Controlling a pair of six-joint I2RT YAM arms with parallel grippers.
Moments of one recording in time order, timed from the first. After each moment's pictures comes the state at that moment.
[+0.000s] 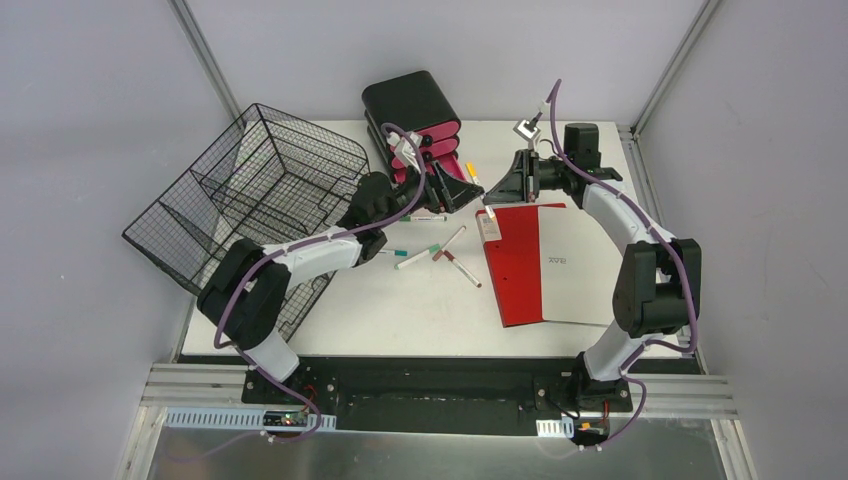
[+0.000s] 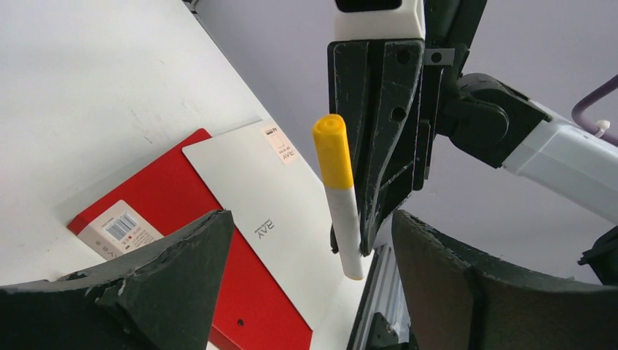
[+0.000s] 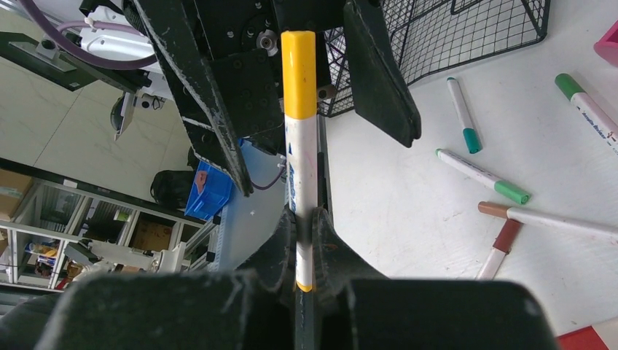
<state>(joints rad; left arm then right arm) -0.65 1.61 0.94 0.77 0.37 -0.87 0.14 1.68 1.28 -0.23 -1.47 0.27</state>
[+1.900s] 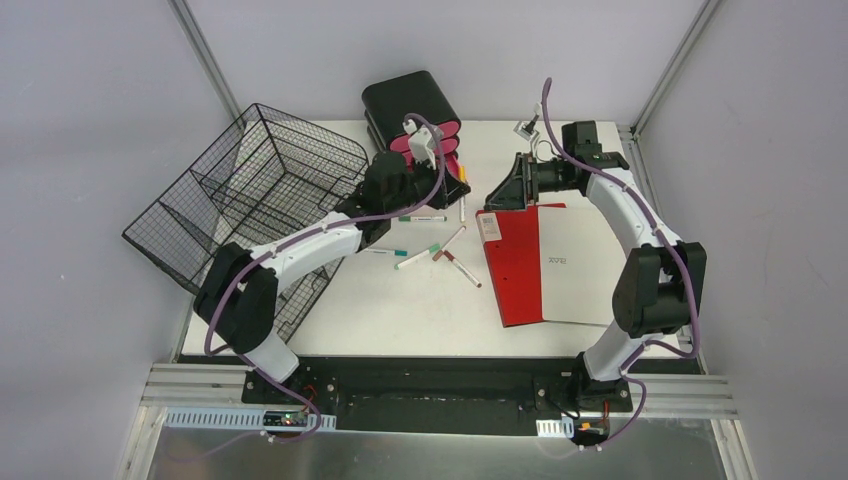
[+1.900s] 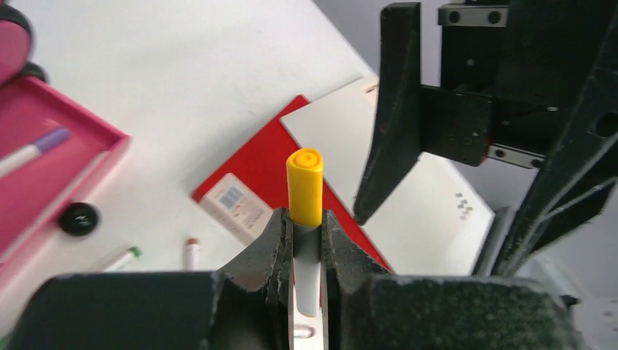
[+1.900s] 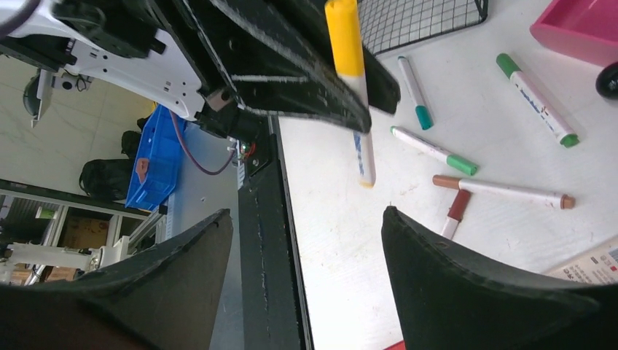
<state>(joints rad) -0.67 1.60 1.11 0.35 0.29 -0.54 0.15 1.68 1.43 -0.71 -1.33 -0.17</state>
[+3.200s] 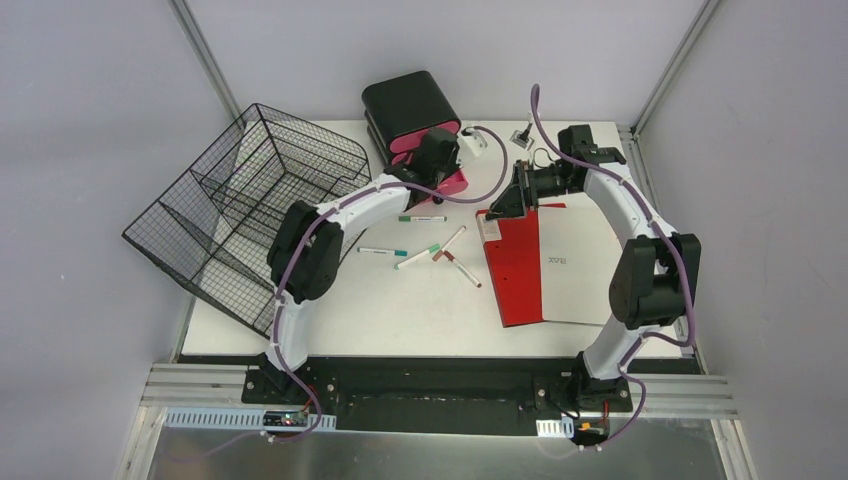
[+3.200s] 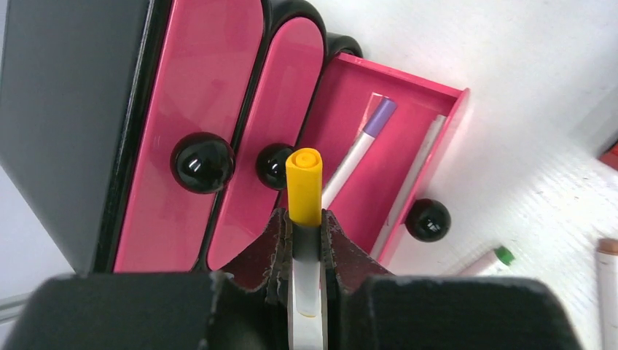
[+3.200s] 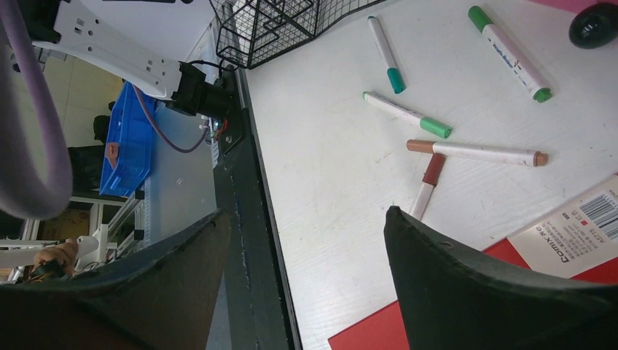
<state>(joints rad) -0.67 2.04 1.65 -0.15 -0.27 0.49 0.14 1.73 1.47 -0.93 -1.23 -0.38</state>
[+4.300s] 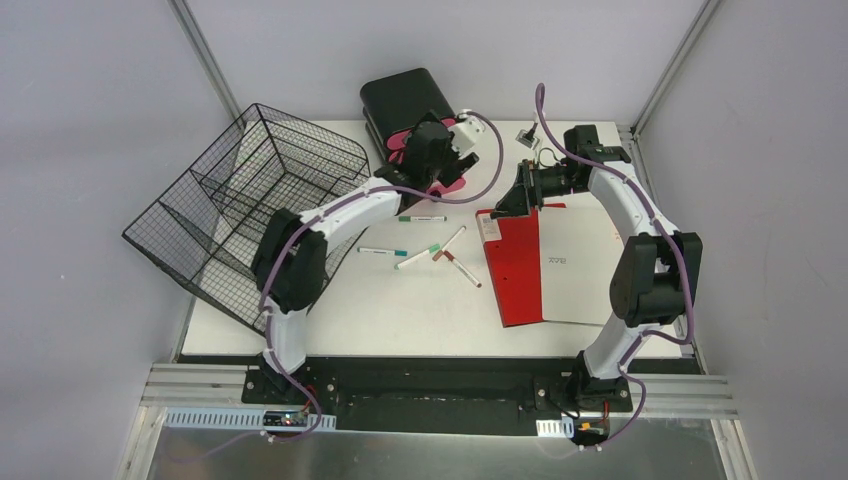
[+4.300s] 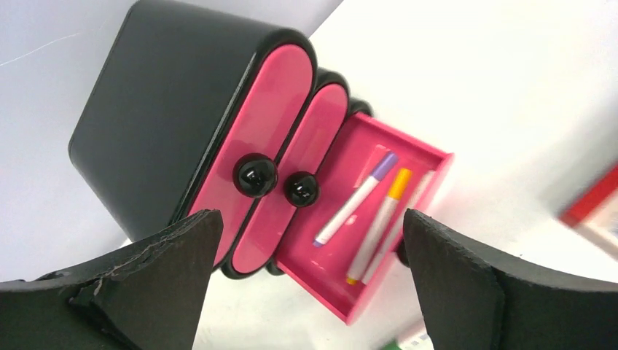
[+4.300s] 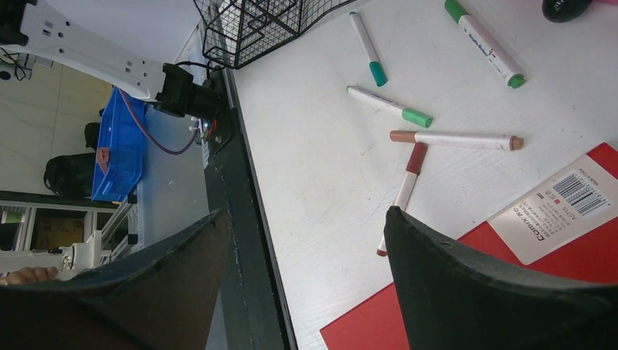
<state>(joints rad) -0.68 2.00 1.61 0.00 -0.32 0.49 0.11 1.75 1.48 -0.96 -1.21 -0.41</state>
